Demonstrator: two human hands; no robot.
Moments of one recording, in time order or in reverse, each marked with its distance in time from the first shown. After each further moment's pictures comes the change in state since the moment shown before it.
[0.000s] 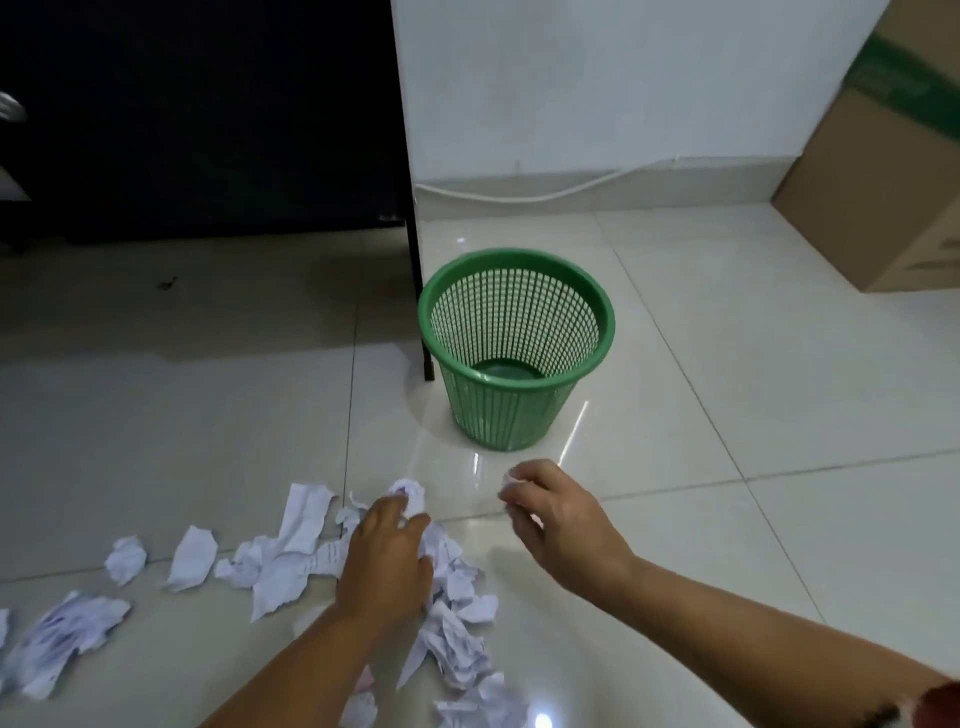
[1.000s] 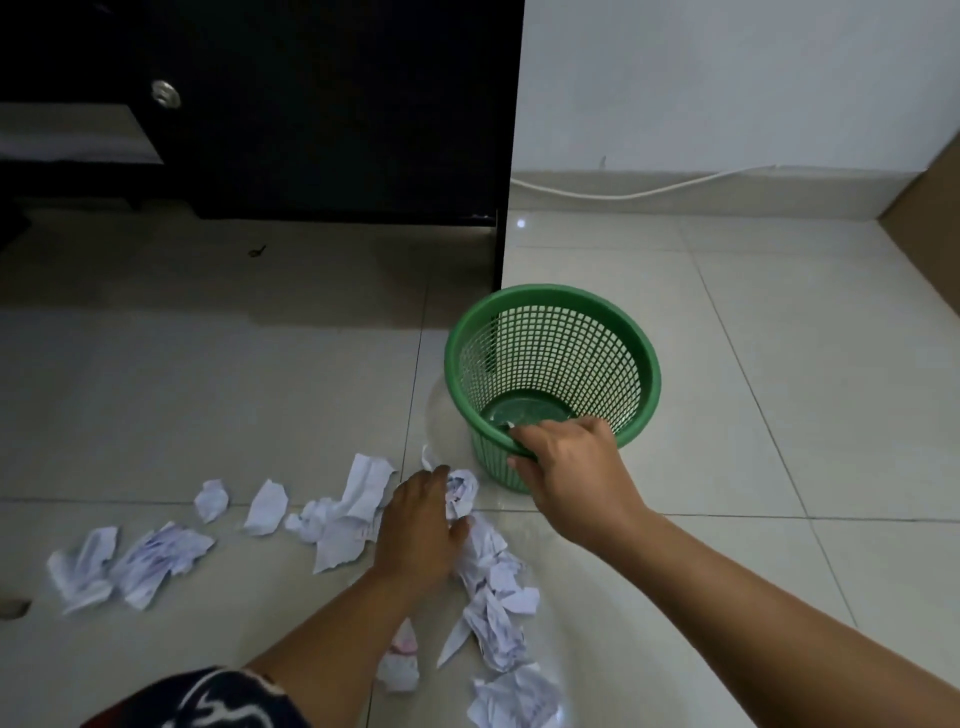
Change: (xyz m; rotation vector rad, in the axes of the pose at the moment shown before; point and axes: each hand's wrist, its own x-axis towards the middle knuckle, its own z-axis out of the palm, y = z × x) left_hand 0.009 -0.012 -0.026 -0.176 0.056 -0.189; right_hand 0.082 -0.062 -0.024 -0.255 -0.191 0.035
